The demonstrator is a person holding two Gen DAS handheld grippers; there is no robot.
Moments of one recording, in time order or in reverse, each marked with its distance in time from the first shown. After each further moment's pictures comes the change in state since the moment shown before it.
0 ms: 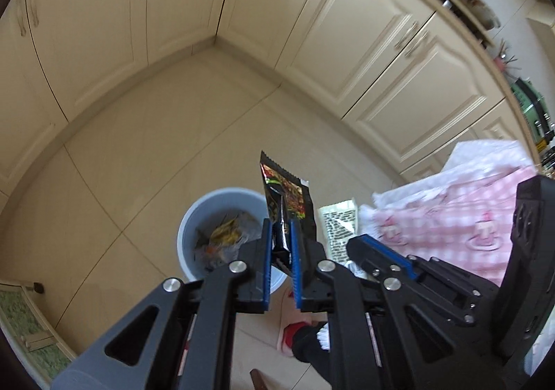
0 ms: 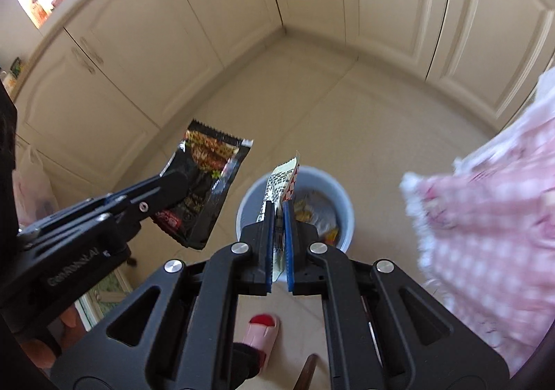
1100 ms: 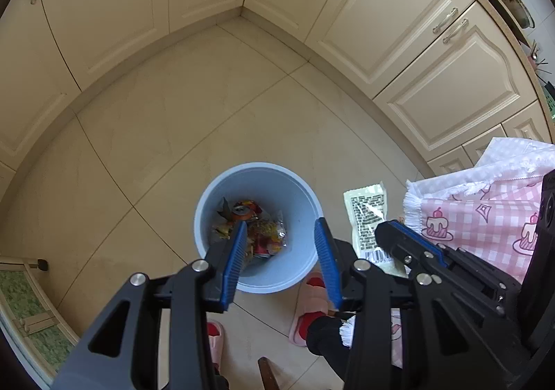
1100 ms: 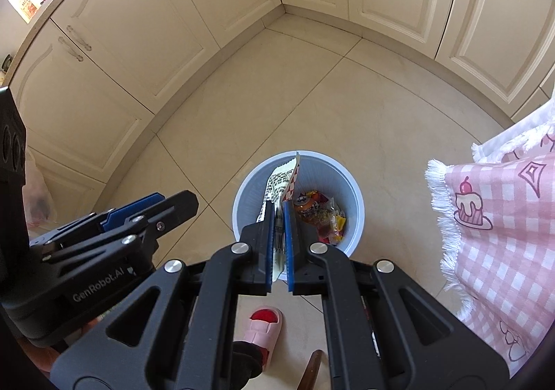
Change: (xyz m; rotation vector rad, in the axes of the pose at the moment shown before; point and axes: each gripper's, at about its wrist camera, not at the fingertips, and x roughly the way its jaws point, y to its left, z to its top) left arm 0.040 0.031 -0.006 -0.062 0.076 0.073; right arm 0.041 -0.004 -0.002 0.010 0.053 0.008
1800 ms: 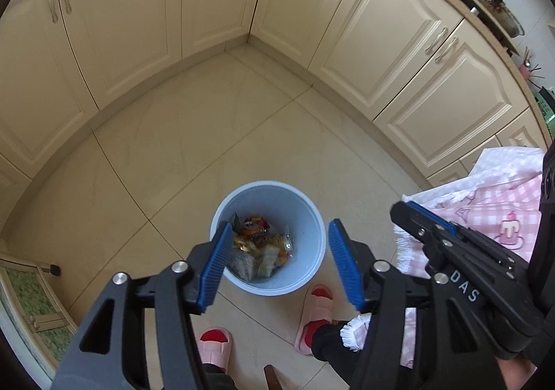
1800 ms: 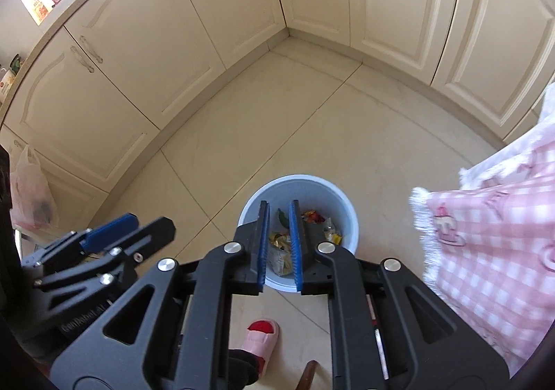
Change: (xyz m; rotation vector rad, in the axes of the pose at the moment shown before) left arm -0.066 -0.006 -0.009 0.014 -0.111 0.031; right arm -0.046 0.013 0.010 -0.034 -0.092 -0.022
